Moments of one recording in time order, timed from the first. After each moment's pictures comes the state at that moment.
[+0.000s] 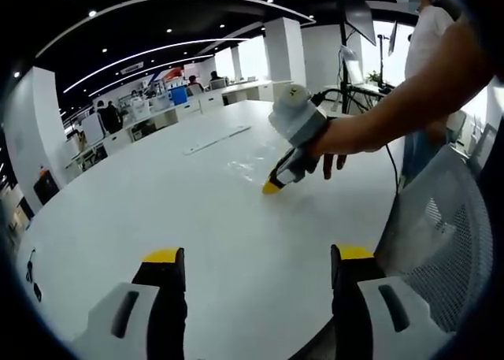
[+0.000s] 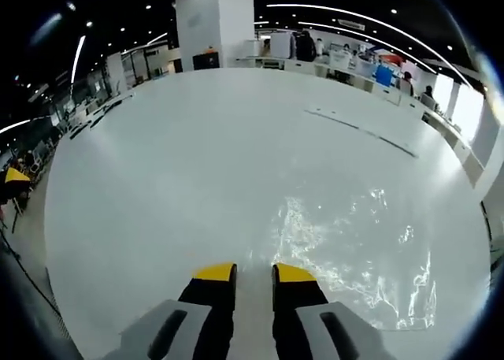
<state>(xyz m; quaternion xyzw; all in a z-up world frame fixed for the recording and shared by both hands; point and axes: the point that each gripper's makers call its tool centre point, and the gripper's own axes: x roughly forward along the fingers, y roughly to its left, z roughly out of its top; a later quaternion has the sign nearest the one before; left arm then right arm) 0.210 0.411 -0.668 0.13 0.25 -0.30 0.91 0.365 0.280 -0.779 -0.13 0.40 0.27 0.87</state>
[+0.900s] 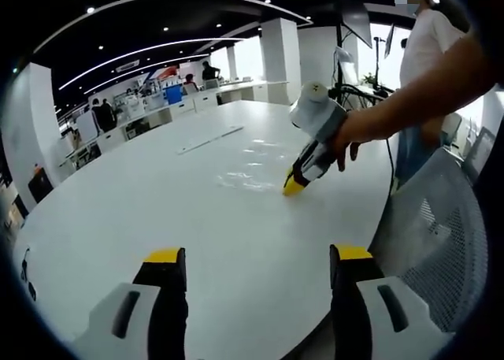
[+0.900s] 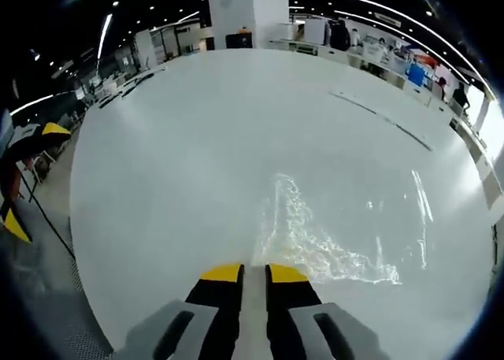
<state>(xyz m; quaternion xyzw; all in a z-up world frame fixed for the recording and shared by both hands) 0.206 0.400 -0.669 0.12 0.25 -0.32 0.91 0.318 0.255 -0.775 -0.14 0.43 0.33 0.83</state>
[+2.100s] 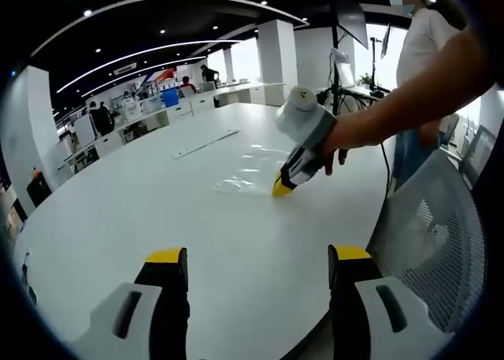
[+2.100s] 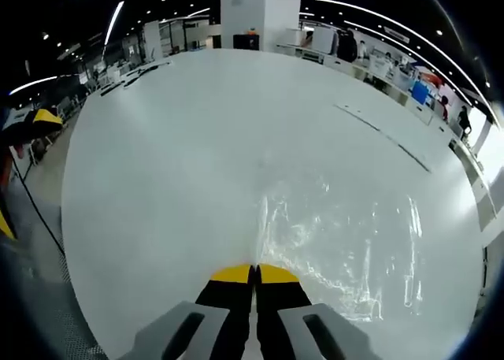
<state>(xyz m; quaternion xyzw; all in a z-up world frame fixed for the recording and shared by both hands) 0.206 0.395 -0.666 0.13 0.25 -0.32 0.90 0.320 0.259 -0.772 -0.19 0.41 0.36 0.82</state>
